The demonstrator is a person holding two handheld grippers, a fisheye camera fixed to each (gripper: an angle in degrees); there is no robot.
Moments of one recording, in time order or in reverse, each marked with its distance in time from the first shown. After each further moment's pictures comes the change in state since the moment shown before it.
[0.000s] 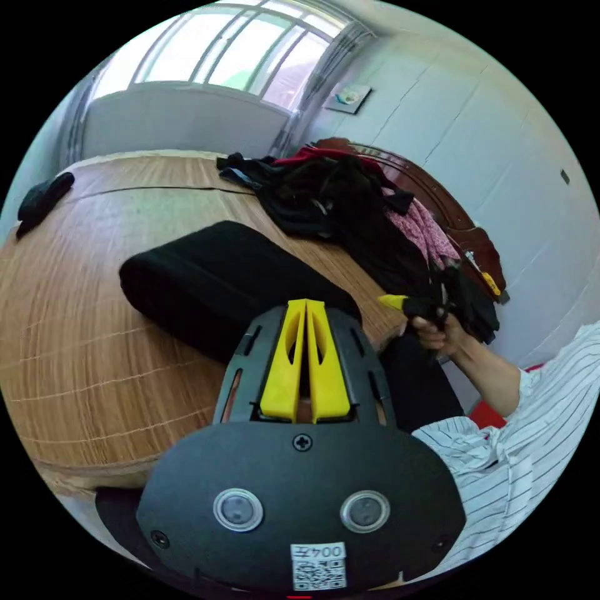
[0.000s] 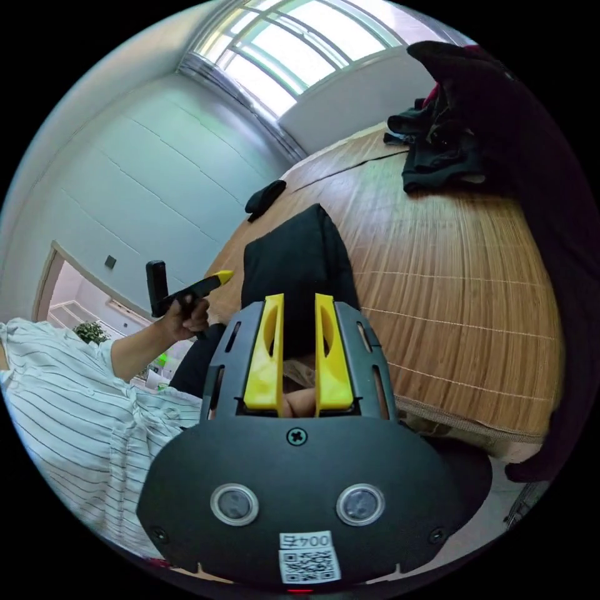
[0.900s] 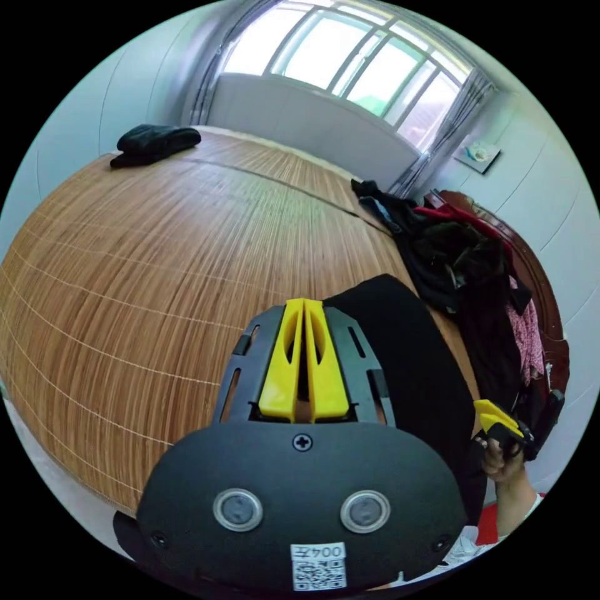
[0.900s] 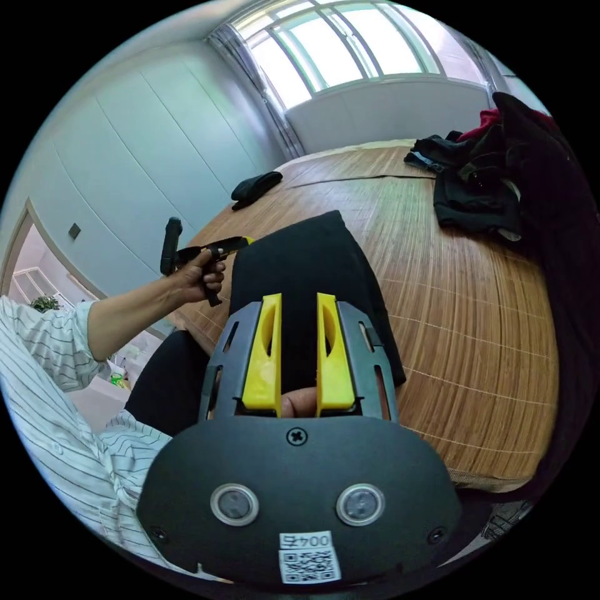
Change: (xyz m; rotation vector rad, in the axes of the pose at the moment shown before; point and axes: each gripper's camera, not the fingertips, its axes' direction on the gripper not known) left arm -0.162 -0.043 0.056 0.030 -0.288 -0.392; right arm -0.080 -0.026 0.119 -0.073 0.220 -0.076
